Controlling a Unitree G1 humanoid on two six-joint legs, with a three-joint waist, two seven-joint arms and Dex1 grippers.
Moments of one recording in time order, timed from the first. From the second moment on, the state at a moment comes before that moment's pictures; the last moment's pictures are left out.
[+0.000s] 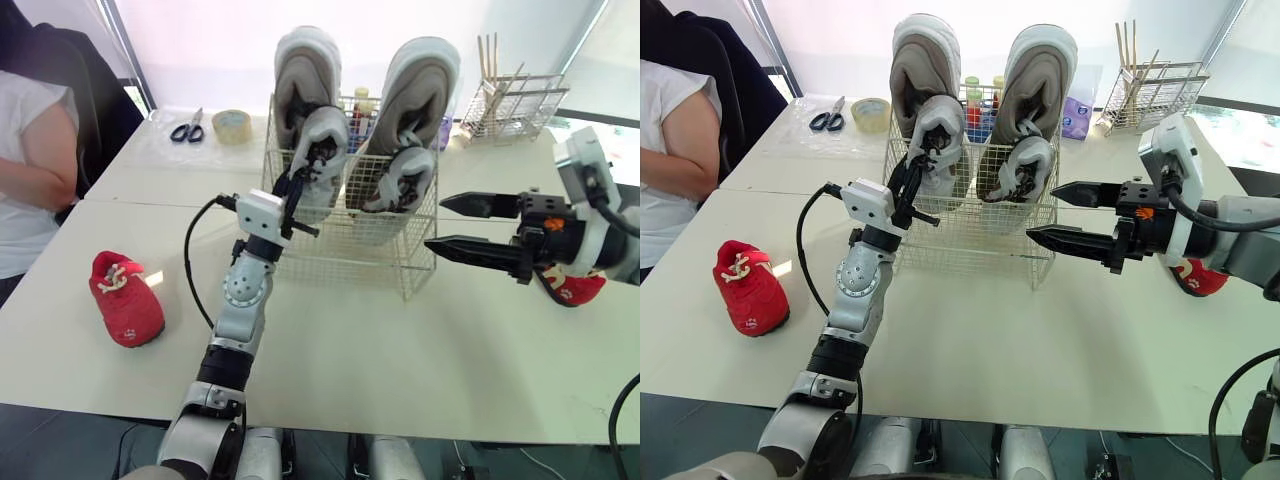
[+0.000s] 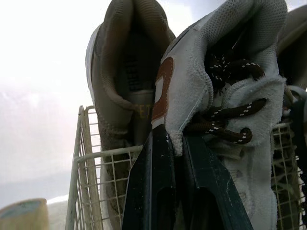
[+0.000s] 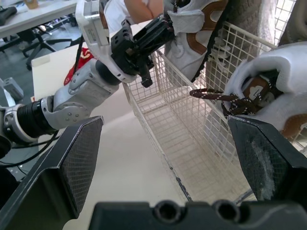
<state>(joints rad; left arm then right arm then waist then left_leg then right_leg) -0.50 -0.01 -0.03 0.20 -0.12 -0.39 -0.20 -0.50 -0.99 -0.41 -0.45 1.07 1.15 0.81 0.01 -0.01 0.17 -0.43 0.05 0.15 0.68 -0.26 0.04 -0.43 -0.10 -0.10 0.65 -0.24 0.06</state>
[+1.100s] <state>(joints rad) -0.20 0.19 0.01 -0.51 -0.46 0.37 -0.27 -0.58 -0.94 -0.16 -0.27 0.89 0.92 0.93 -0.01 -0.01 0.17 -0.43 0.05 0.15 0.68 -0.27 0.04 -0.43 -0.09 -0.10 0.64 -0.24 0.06</state>
